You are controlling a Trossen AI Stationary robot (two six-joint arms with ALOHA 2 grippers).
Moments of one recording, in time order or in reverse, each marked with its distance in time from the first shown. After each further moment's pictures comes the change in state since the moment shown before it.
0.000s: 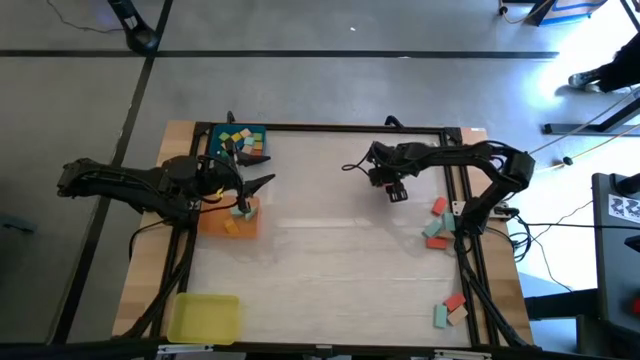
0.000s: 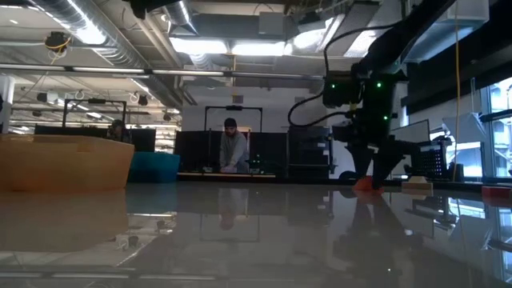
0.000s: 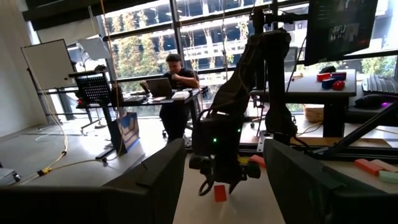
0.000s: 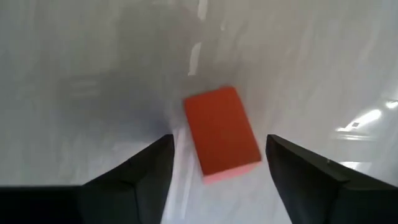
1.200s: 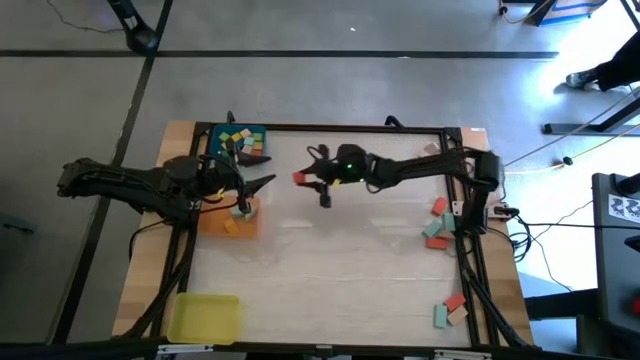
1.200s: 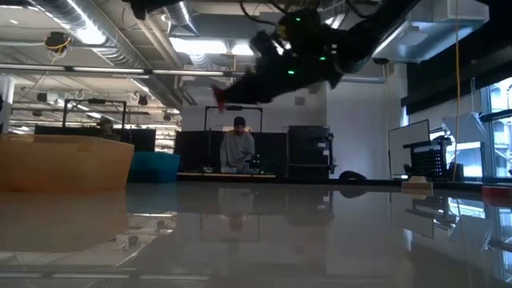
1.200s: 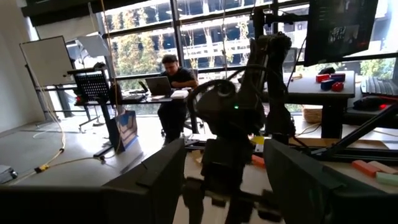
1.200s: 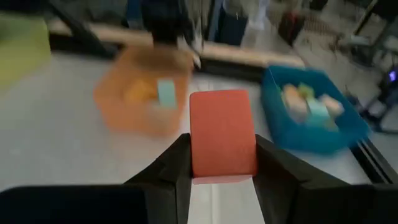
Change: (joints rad) left arm -0.001 0.004 0.000 -0.002 0.001 -0.018; right arm 0.239 0.222 0.212 1.074 -0.378 0.457
